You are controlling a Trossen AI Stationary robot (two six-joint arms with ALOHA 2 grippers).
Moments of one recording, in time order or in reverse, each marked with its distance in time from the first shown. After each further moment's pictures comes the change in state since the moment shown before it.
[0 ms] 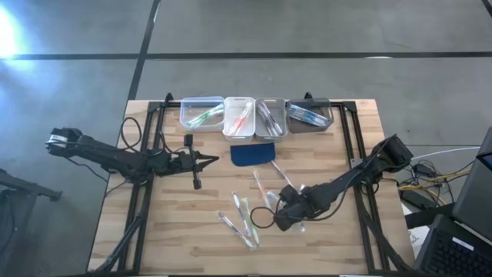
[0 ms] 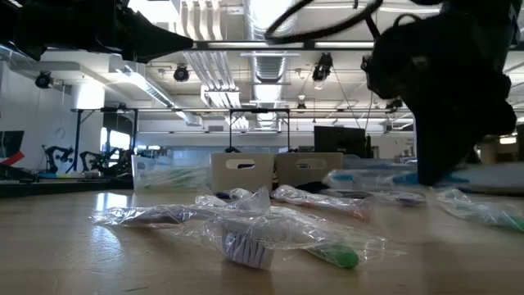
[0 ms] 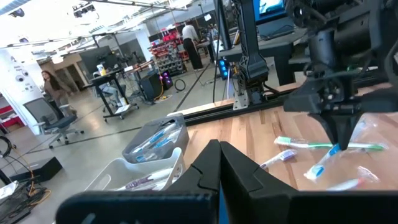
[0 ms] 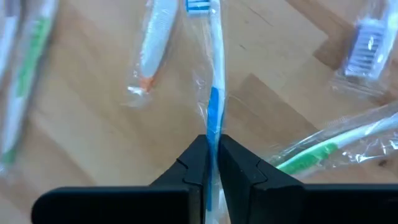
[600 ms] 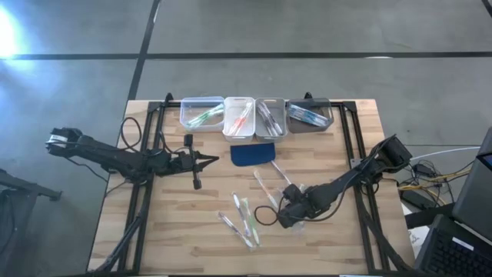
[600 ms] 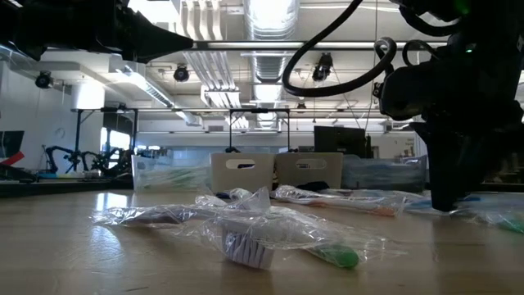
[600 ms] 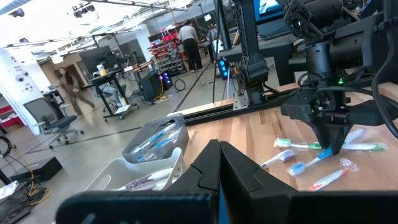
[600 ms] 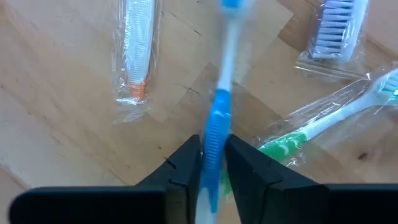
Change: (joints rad) left arm 0.000 0.000 0.000 0.000 0.000 0.000; right arm 0.000 0.013 -0.064 0.016 0.002 0.055
